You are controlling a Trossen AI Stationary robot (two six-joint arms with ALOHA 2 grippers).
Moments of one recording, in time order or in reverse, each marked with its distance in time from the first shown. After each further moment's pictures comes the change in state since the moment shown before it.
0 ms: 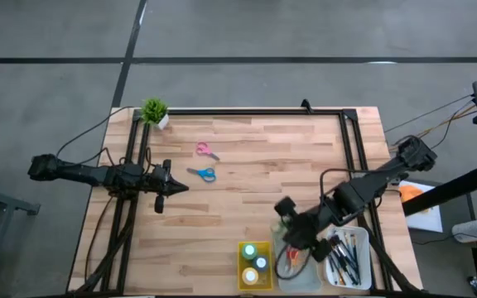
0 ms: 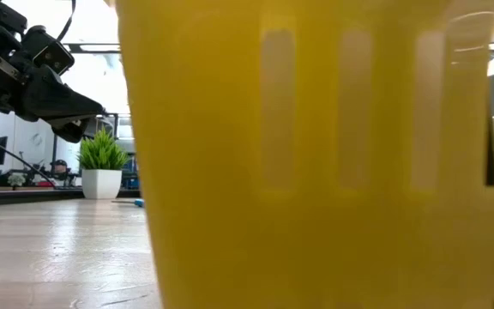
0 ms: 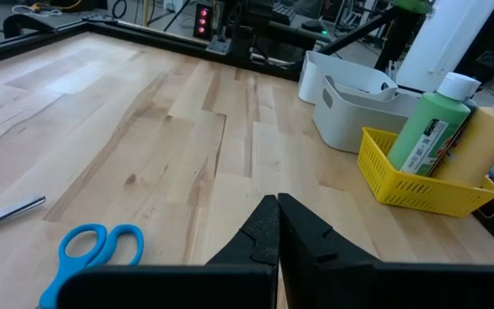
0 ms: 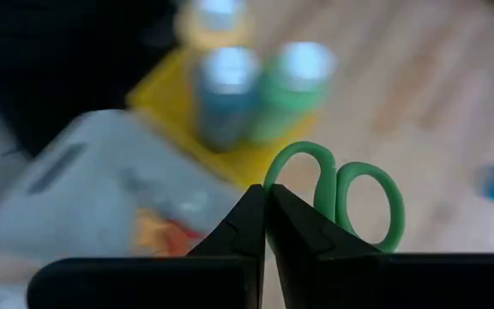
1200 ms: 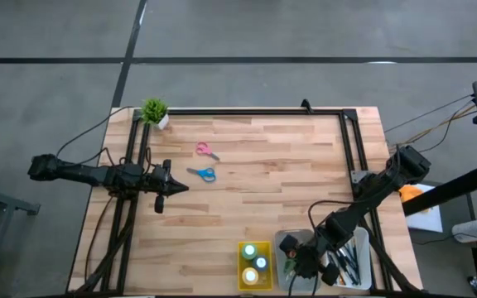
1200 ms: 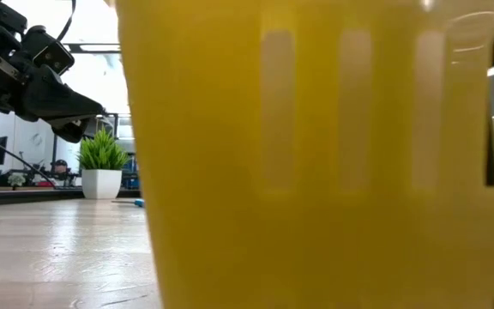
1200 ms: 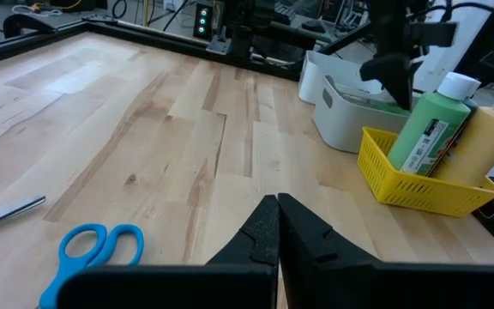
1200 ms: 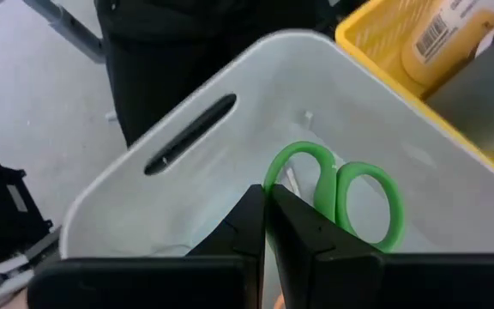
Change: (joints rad) left arm 0.000 0.000 0.000 0.000 0.000 0.000; right arm 0.158 0.119 -0.461 0.599 -0.262 0.090
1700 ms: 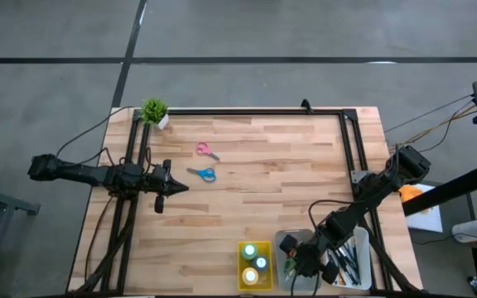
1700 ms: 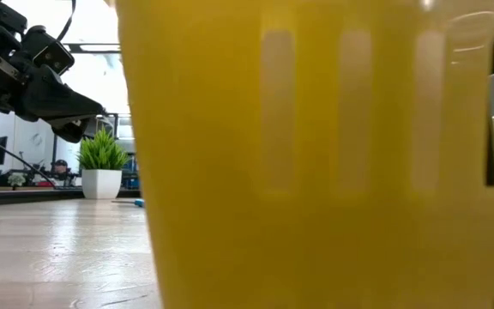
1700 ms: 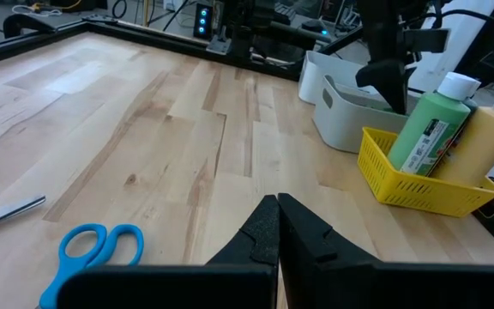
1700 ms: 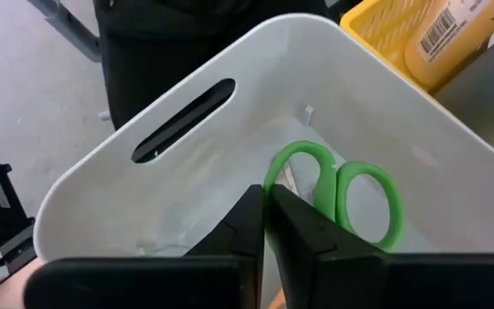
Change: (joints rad) left arm 0.000 0.000 0.000 0.000 0.000 0.000; right arm 0.000 0.000 -0.066 0.095 0.004 -0.035
